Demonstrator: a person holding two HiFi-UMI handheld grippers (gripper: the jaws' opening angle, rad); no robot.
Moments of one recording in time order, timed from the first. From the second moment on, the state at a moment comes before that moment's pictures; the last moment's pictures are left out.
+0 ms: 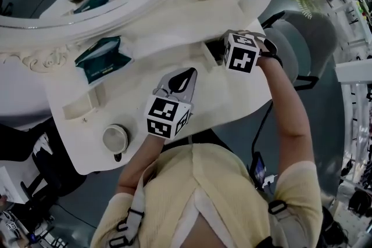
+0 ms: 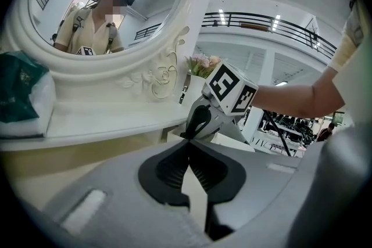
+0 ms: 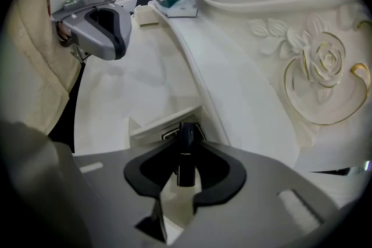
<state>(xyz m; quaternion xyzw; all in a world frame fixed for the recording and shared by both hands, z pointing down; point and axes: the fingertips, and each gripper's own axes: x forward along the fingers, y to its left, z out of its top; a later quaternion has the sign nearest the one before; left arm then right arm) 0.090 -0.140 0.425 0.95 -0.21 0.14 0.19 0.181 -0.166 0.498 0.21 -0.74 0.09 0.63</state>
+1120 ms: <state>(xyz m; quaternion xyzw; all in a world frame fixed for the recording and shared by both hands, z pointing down) 0.051 -0.146 0.419 0.93 -0.27 0.14 0.19 0.163 -0.150 0.428 0.34 -0.81 0.08 0.47</state>
